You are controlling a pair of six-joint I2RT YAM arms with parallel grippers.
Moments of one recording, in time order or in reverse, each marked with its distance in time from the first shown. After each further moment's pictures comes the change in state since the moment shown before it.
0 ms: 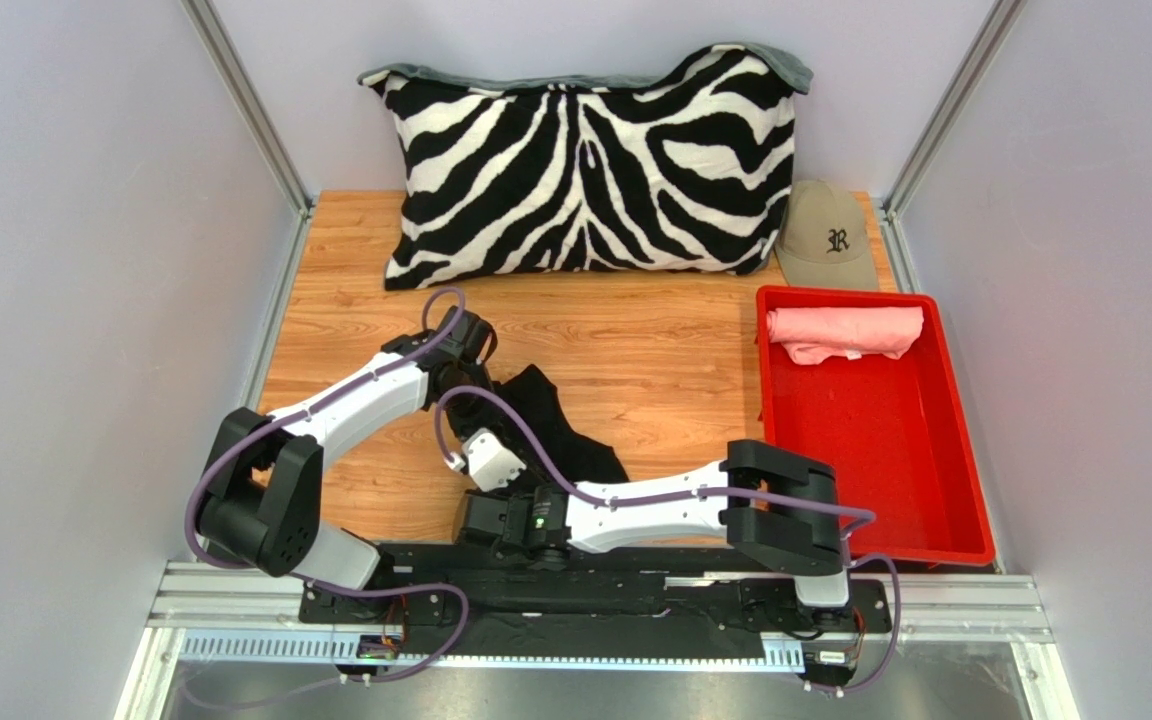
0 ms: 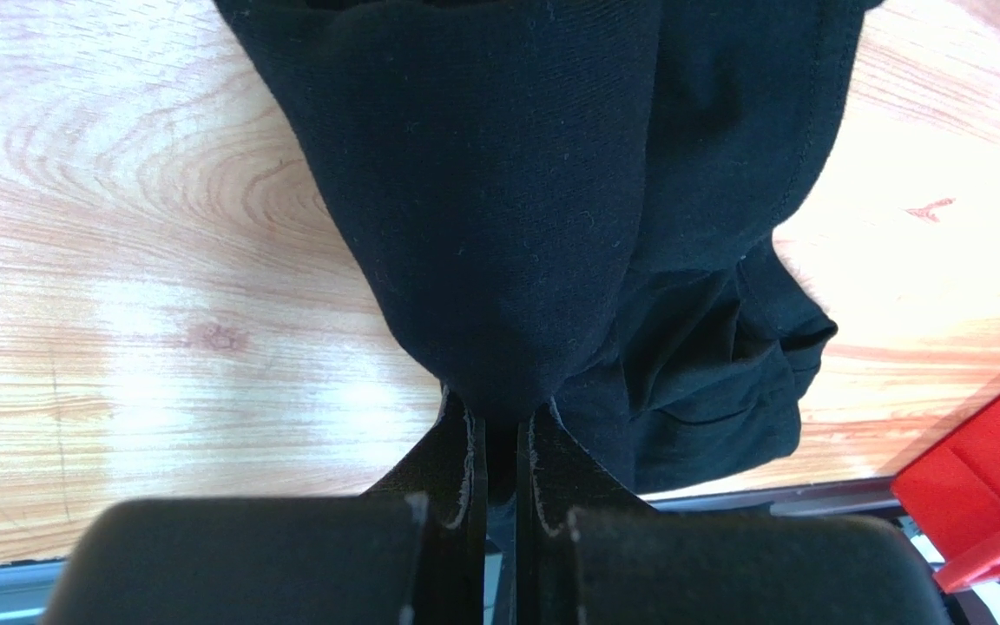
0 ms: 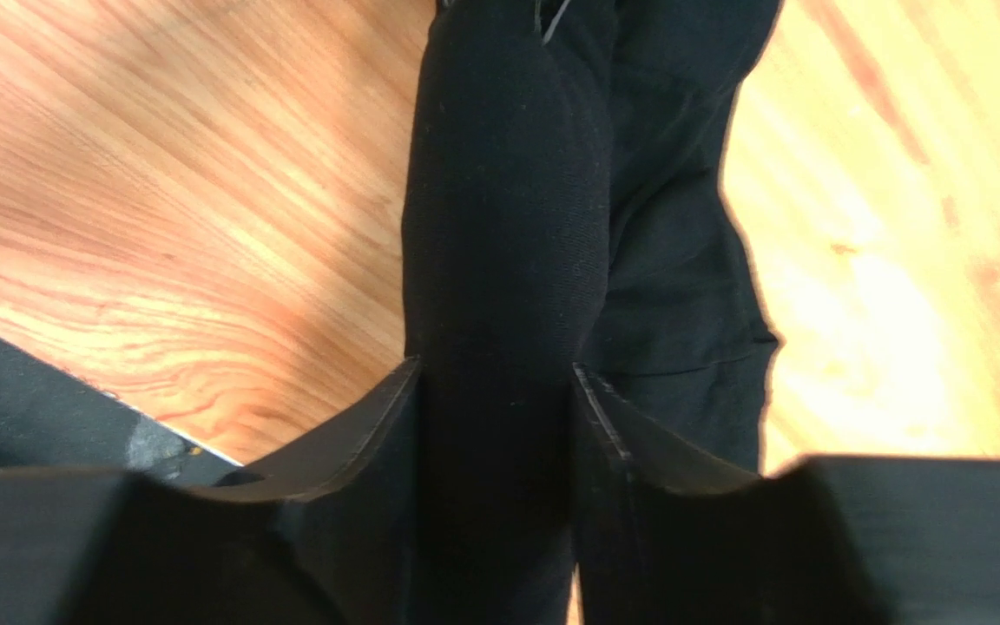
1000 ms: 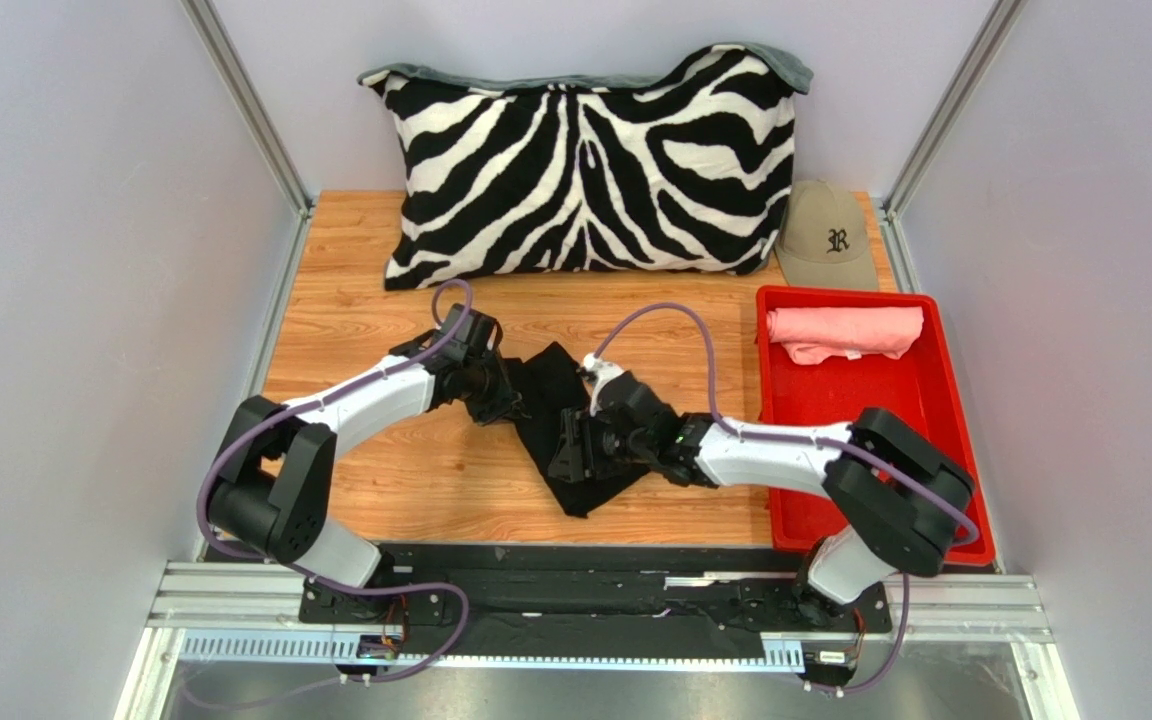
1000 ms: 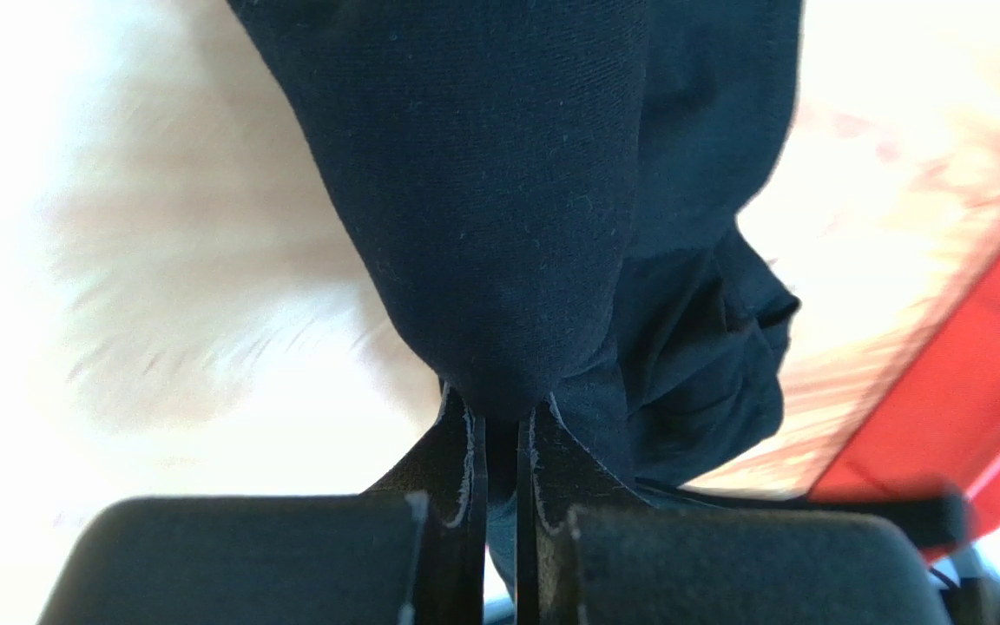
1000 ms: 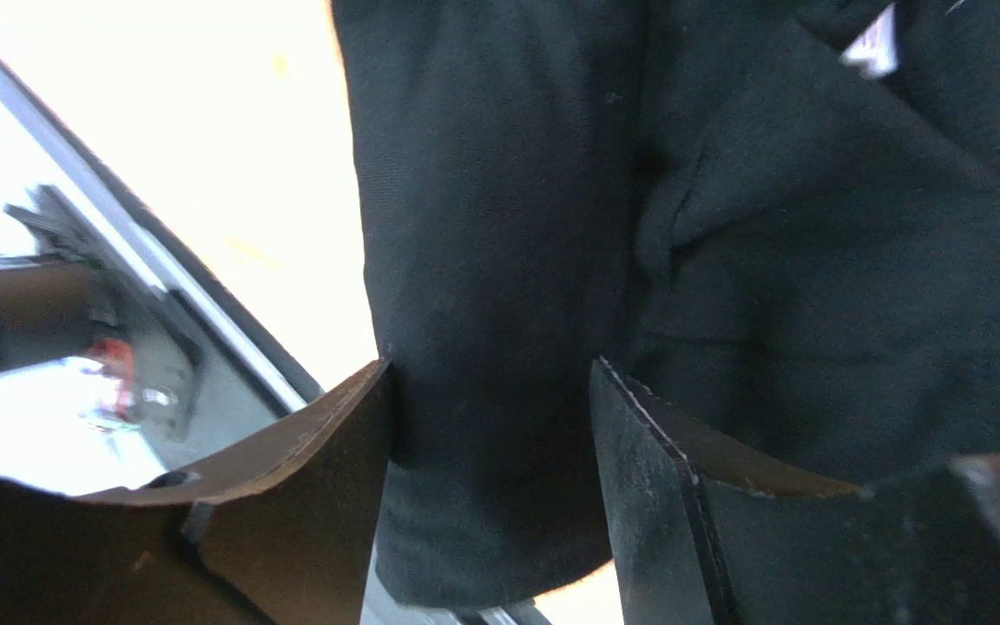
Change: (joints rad) left arm 0.002 0.048 -0.042 0.299 0.050 -0.023; right arm -0.526 -0.373 -0.587 0.653 -0.935 0.224
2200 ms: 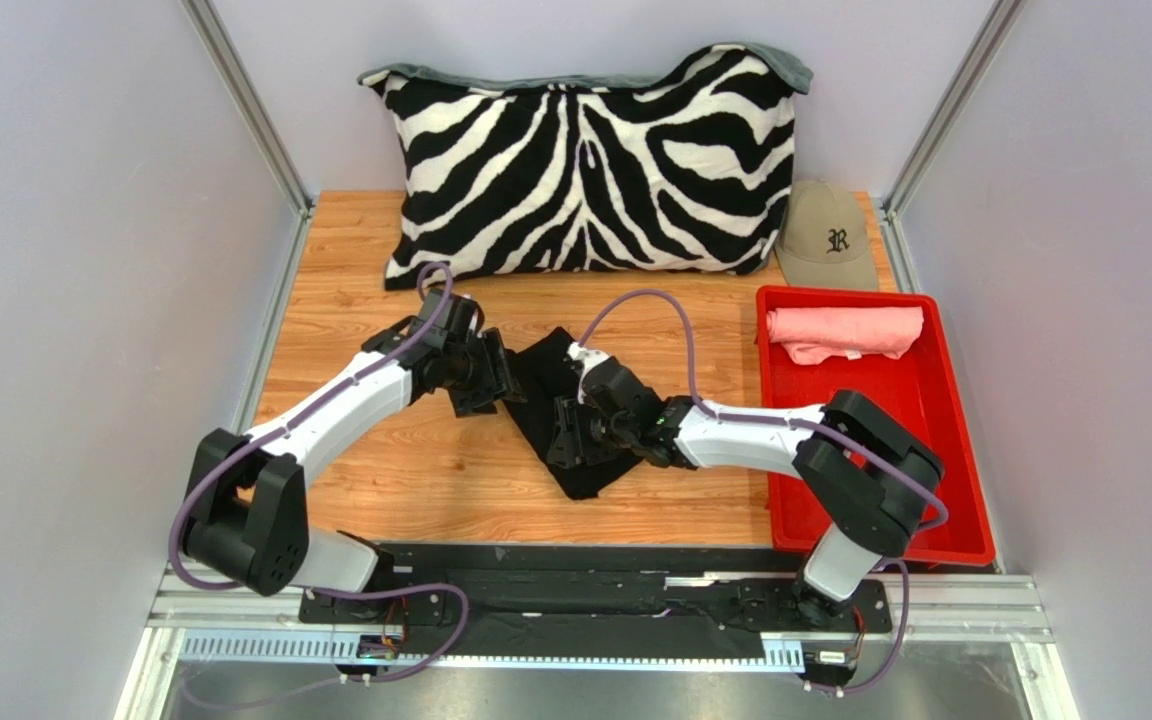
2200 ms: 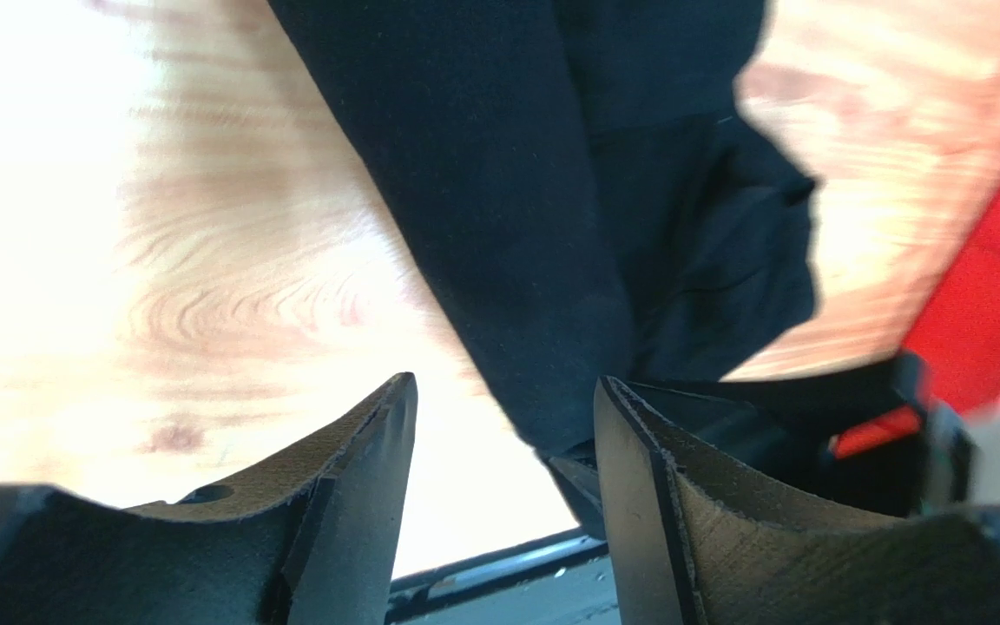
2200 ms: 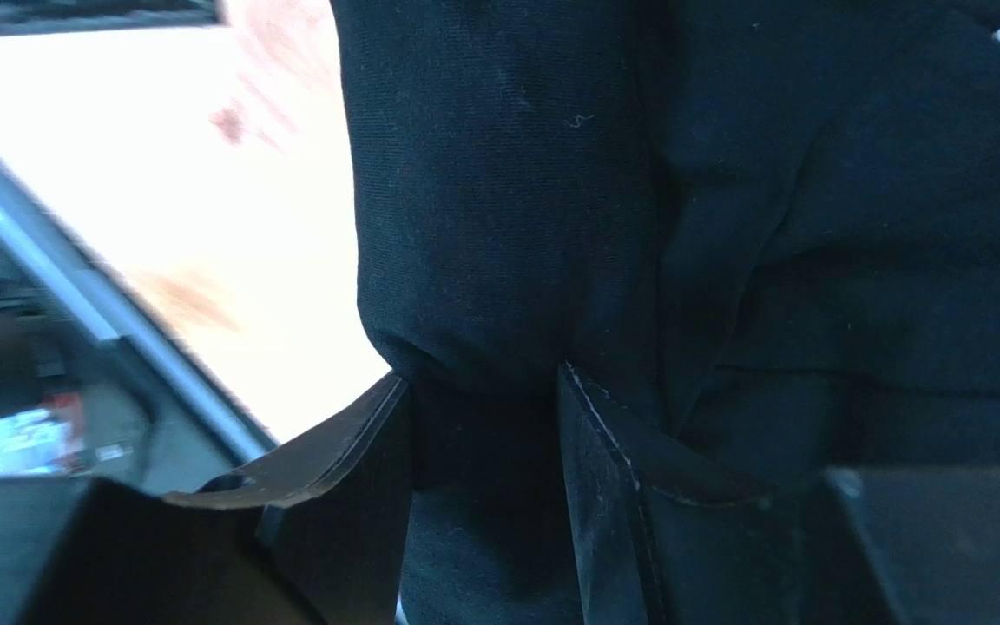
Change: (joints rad) left arm 0.039 -0.106 0.080 -0.182 0.003 0.138; right arm 0.013 0.100 0.140 -0.116 0.083 -0.092
